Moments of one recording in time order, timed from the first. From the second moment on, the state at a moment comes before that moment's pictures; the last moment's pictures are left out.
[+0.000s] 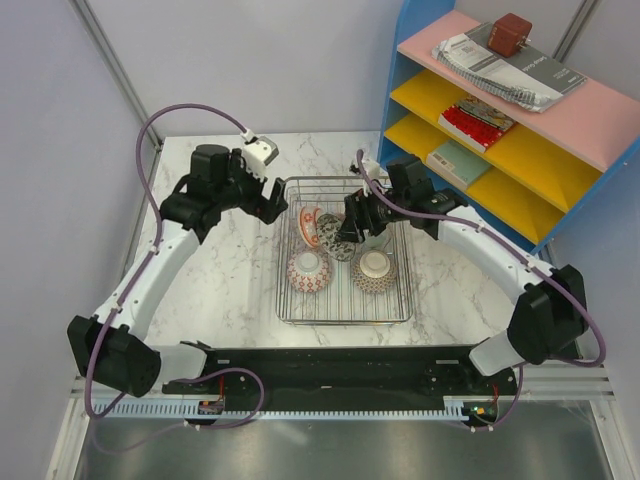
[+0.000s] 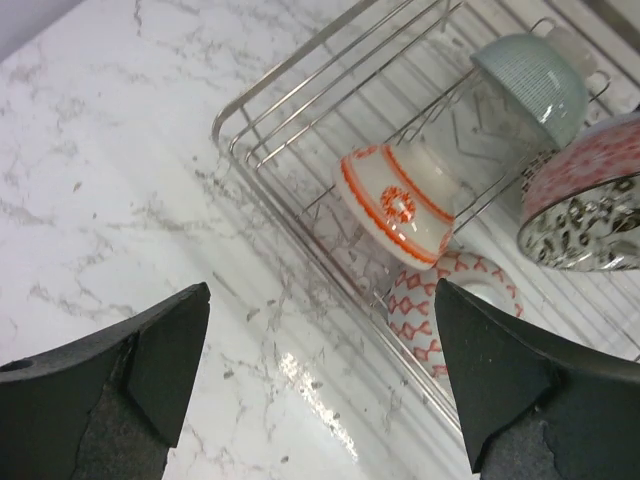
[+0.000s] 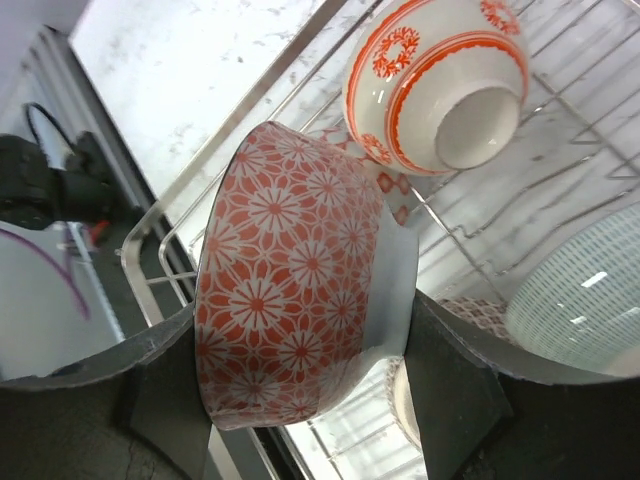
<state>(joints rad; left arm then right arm) -0.32 1.29 1.26 -0.49 0.34 0.25 0.51 1.51 1.25 -0.44 -0.62 0.15</state>
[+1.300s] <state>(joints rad) 0.03 1.09 0.96 -0.60 0.34 0.26 0.97 1.51 1.29 -0.76 0.03 -0.41</state>
